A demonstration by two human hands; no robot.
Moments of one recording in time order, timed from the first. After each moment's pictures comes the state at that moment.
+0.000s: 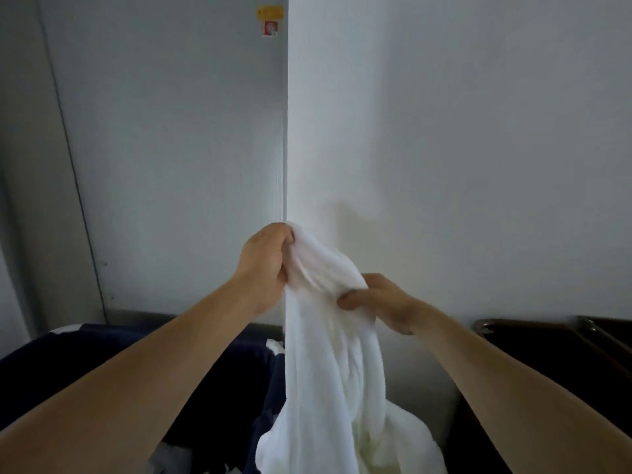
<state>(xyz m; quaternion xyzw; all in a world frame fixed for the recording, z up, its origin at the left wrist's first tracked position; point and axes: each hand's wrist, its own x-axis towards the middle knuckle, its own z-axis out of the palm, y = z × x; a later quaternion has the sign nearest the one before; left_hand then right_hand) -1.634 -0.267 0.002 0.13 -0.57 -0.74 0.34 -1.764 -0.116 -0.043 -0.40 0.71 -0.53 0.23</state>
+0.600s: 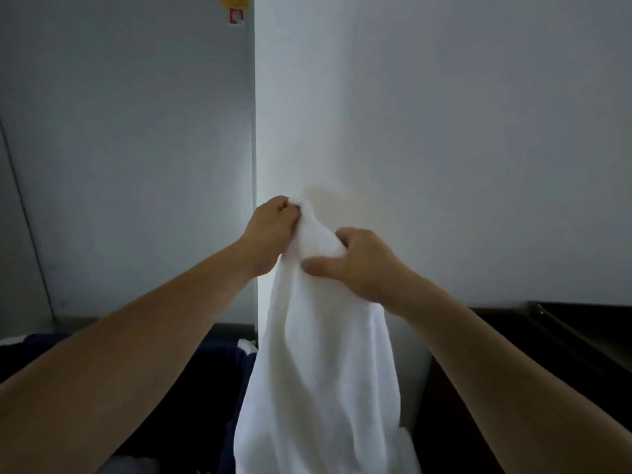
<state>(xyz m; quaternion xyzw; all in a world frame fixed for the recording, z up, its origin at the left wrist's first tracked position) -1.690 -0.268 0.028 0.09 -0.75 -0.56 0.33 -1.700 -0.090 0.027 -0.39 0.82 -0.41 -0.02</state>
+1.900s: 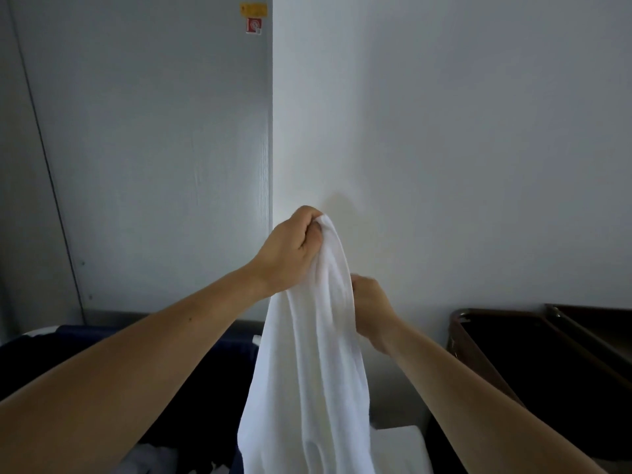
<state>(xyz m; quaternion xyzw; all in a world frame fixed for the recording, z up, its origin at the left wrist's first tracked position) -1.633 -0.244 0.012 -0.03 -0.88 -0.29 0.38 -1.721 -0.113 -0.060 -0.30 0.79 -0.53 0.09</state>
